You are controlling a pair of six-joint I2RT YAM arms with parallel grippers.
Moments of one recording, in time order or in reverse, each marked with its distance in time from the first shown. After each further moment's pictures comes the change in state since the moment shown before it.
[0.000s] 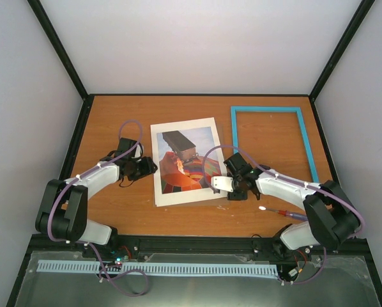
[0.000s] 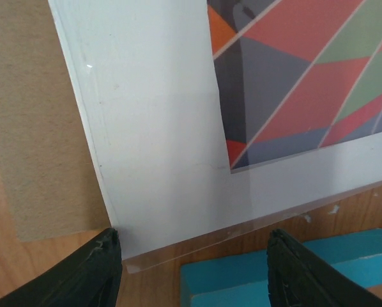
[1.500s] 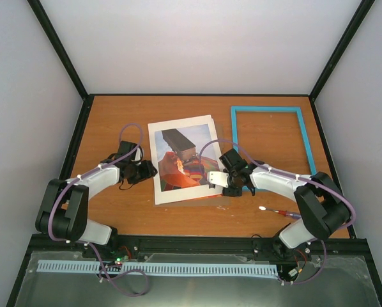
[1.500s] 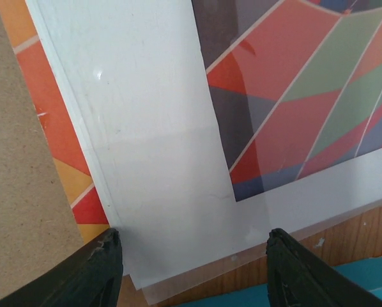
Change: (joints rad) left arm 0.000 0.002 -0.036 0.008 0.007 0.000; right arm 0.002 0.098 0.067 0.039 -0.014 0.069
